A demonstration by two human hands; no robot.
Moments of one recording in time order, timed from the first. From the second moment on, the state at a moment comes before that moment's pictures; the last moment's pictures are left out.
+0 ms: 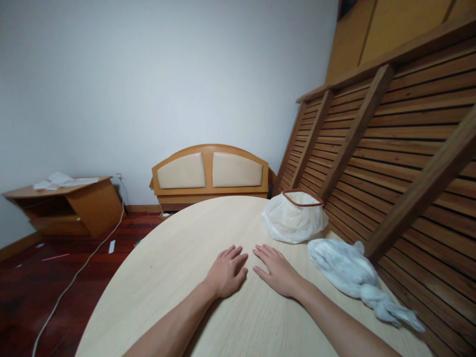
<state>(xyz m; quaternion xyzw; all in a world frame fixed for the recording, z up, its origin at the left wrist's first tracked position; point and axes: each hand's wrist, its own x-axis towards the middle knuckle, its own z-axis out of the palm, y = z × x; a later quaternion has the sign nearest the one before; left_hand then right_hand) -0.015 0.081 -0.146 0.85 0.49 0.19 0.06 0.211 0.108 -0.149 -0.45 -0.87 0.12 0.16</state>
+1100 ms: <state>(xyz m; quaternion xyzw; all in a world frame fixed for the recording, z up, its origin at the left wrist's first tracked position) -0.023 0.098 -0.157 0.72 0.48 0.50 -0.01 0.201 0.106 -0.074 -0.39 -0.82 -0.03 0.43</state>
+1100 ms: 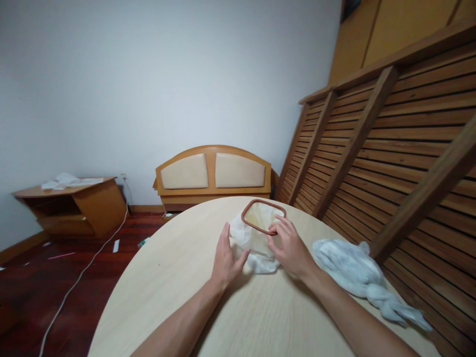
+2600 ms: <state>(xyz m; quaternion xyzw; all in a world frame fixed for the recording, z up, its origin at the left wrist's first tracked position) -0.007 0.077 -0.138 0.79 0.40 0.44 -0.17 0.196 0.044 -0.073 -0.37 -0.84 0.07 0.39</state>
